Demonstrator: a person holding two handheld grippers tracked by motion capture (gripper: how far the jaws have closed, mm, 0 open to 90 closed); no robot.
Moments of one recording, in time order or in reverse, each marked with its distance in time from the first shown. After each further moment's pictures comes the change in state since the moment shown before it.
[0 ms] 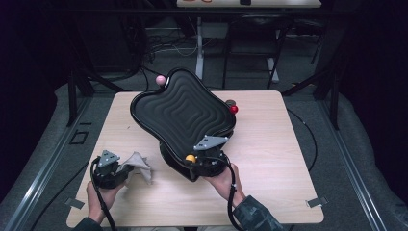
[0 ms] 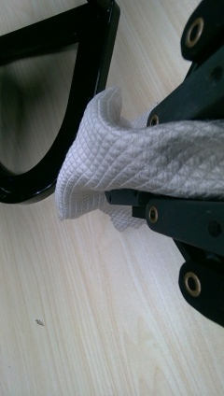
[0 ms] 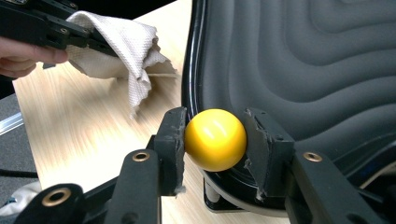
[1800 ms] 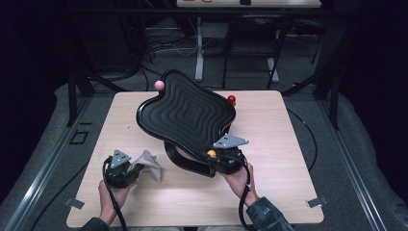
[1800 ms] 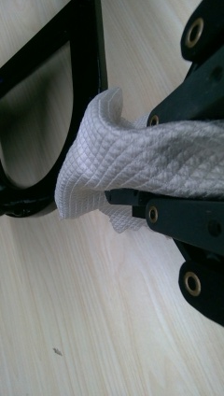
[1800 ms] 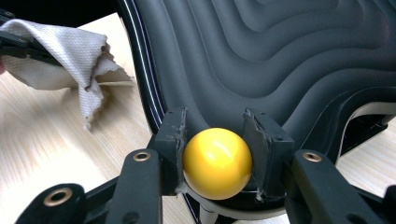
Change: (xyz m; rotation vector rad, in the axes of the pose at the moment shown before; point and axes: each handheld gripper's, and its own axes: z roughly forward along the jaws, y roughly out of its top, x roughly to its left) left arm -0.027 0.006 0.019 -0.042 -0.017 0.027; right arm -0.031 -0.022 -0.019 -0.069 -0.157 0.021
